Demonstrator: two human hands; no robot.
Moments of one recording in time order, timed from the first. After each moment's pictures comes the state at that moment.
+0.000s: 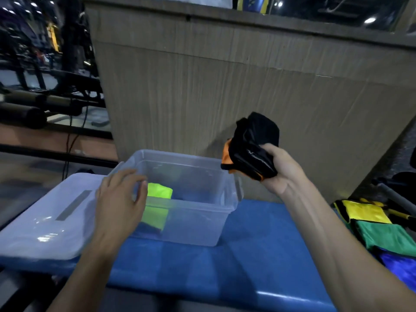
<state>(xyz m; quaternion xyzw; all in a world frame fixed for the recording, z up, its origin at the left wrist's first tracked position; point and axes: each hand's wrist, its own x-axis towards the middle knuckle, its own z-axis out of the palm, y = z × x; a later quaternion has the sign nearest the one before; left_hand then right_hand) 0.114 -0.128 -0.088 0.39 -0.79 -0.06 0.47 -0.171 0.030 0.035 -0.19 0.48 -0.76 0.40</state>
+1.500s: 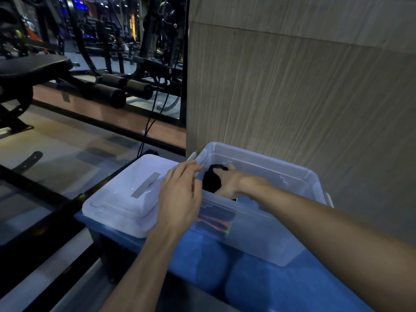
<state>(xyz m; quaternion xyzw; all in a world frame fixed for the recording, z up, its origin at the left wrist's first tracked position) 0.140 -0.153 -0.096 0.44 -0.75 -0.16 0.46 -0.019 -0.165 -0.036 -0.61 0.76 0.15 0.19</state>
